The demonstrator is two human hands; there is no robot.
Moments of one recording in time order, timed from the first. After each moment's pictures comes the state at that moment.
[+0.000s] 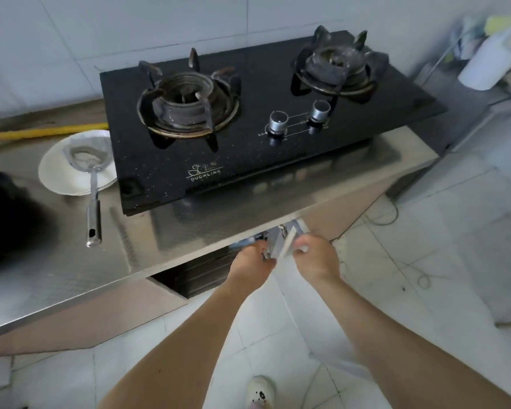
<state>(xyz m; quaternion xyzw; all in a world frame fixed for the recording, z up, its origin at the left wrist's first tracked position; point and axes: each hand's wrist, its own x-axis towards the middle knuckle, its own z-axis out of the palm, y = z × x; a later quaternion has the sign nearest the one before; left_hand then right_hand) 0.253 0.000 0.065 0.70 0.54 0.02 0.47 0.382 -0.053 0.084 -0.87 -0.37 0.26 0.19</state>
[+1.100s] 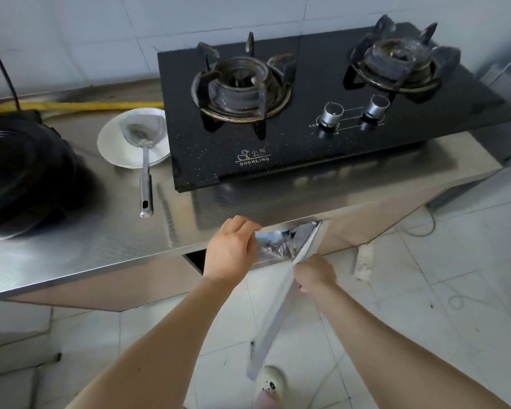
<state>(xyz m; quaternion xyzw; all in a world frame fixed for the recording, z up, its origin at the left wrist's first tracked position) 0.163 0.007 0.090 0.82 0.49 0.26 0.15 0.321 -0.042 0.054 -0.88 -0.27 0.39 0.07</state>
